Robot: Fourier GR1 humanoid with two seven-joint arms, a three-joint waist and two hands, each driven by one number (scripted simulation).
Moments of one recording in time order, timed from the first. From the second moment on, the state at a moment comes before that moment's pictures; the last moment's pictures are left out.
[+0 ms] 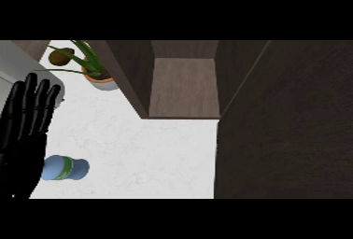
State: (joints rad) left arm -0.01 0.10 -0.01 -2.10 0.00 -0.04 -0.02; right arm 0.00 -0.07 -0.01 -2.10 0.01 -0.02 0.04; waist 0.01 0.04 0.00
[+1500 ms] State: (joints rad) left arm 0.74 0.00 -0.29 -2.49 0.00 0.48 -0.03; right arm 0.58 -0.11 0.09 -2.45 -0.16 0.23 0.07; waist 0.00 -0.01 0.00
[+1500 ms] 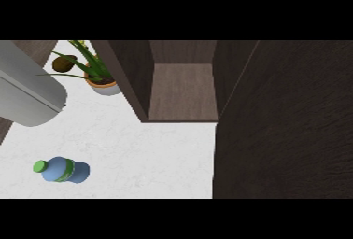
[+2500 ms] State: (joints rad) left arm 0.72 0.00 -0.09 -2.29 0.24 0.43 -0.19; right arm 0.85 -0.11 0.08 -2.49 -0.16 0.35 -0.14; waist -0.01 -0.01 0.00
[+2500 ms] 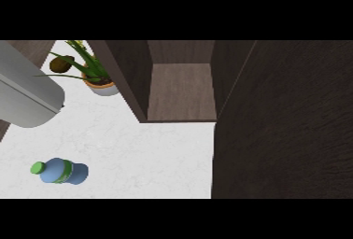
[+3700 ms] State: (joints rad) left arm 0.34 0.03 0.21 -1.46 0.42 0.20 -0.50; right arm 1.10 -0.11 0.04 -2.49 -0.15 0.49 -0.36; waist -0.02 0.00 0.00
